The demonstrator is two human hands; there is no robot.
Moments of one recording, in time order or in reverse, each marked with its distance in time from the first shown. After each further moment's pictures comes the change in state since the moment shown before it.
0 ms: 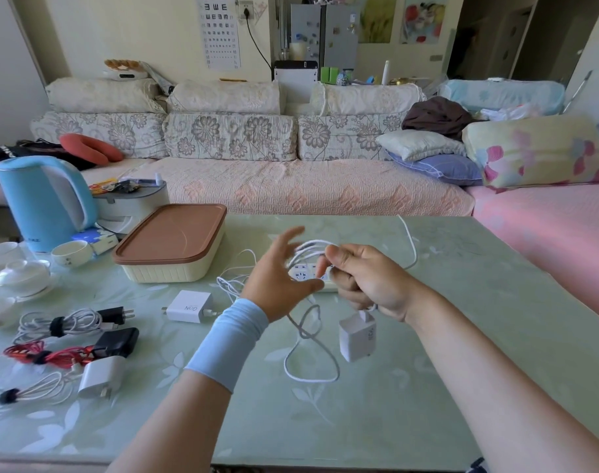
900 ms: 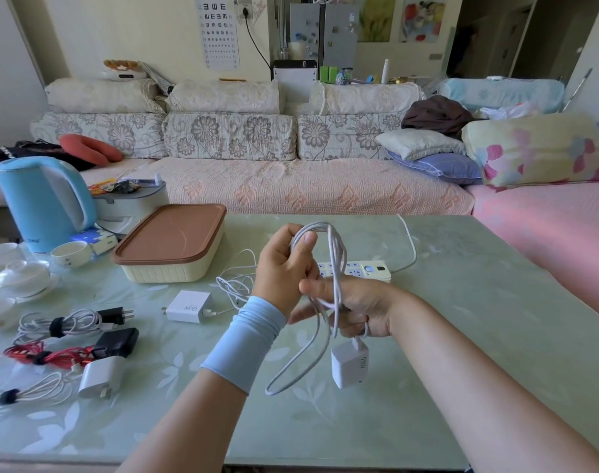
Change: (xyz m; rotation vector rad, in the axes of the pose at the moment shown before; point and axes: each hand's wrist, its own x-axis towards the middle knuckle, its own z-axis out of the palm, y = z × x) left_hand -0.002 0.027 0.018 -0.548 0.235 0.005; right_hand 0.001 0.007 0.016 -0.066 -0.150 0.490
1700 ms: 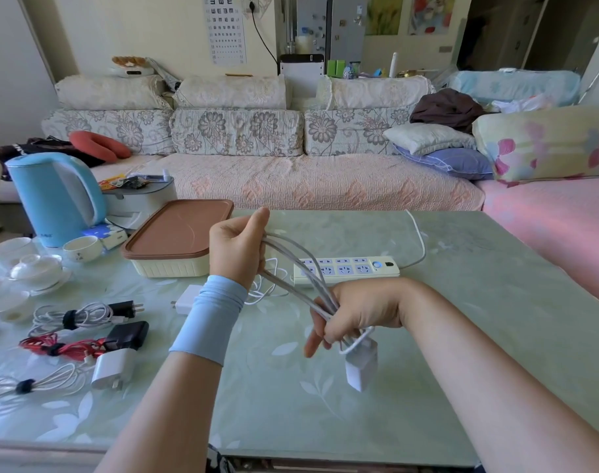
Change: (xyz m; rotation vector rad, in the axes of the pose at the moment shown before) left_hand 0.027 0.011 -0.055 -0.003 0.218 -0.038; right_hand -0.005 -0.006 0.006 -0.525 -0.230 -0.041
